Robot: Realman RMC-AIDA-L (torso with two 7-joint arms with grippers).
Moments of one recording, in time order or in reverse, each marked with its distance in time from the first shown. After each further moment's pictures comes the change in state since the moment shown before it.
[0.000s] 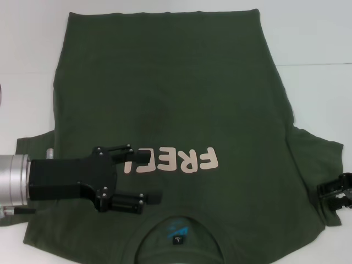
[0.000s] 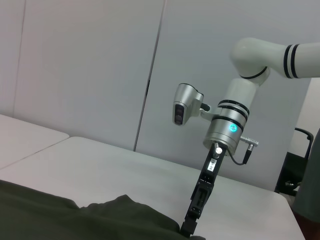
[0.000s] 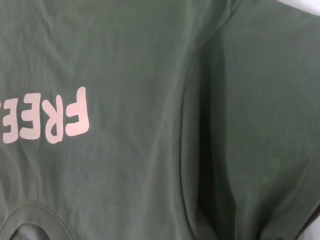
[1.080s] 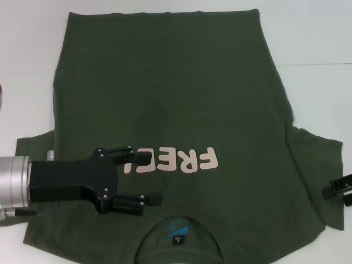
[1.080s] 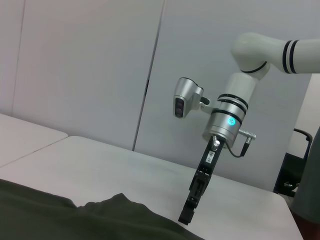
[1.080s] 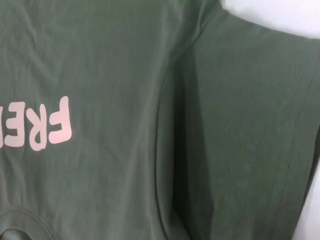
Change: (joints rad) left arm 0.003 -0.003 0.002 -0.002 0.000 0.000 -0.001; right arm -0.003 -0.037 -0.004 -0.011 -0.009 -0.012 0.005
